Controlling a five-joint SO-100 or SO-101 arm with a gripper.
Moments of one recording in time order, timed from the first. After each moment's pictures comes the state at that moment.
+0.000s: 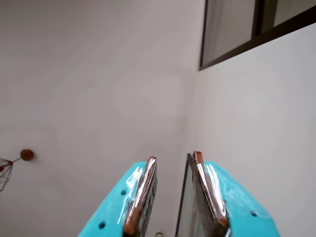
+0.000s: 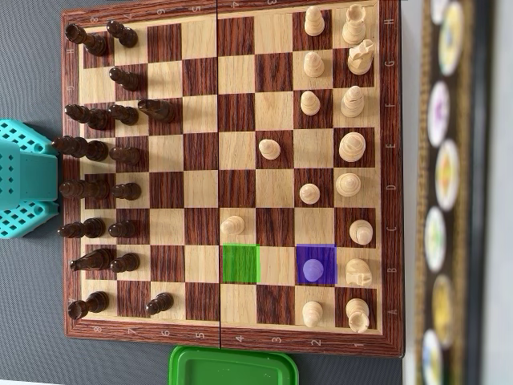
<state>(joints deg) -0.5 192.3 179.9 -103.4 85.9</state>
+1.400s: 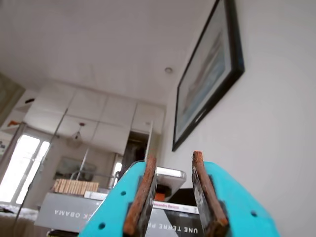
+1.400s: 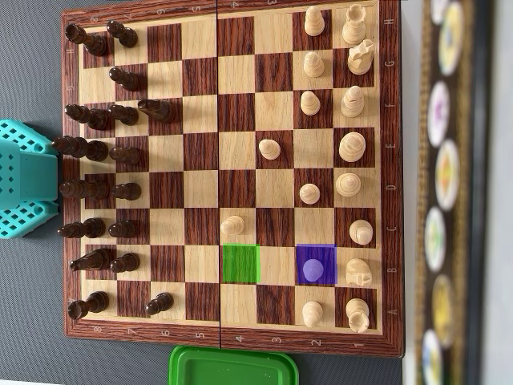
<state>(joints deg) -0.4 191.9 165.6 -37.4 79.2</state>
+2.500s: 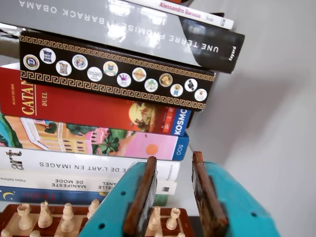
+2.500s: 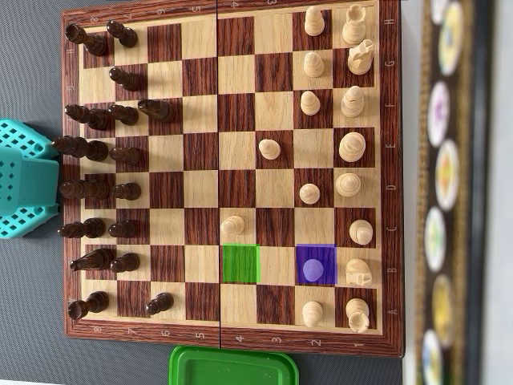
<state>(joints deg) 6.6 191.7 153.6 24.0 79.2</state>
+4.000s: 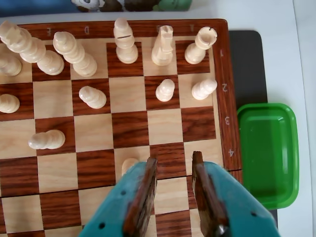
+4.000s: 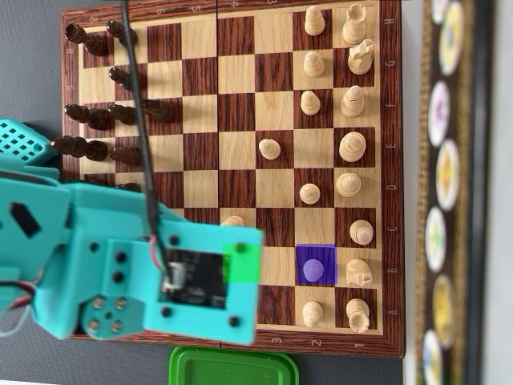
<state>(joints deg) 14.1 116.4 115.2 50.9 79.2</state>
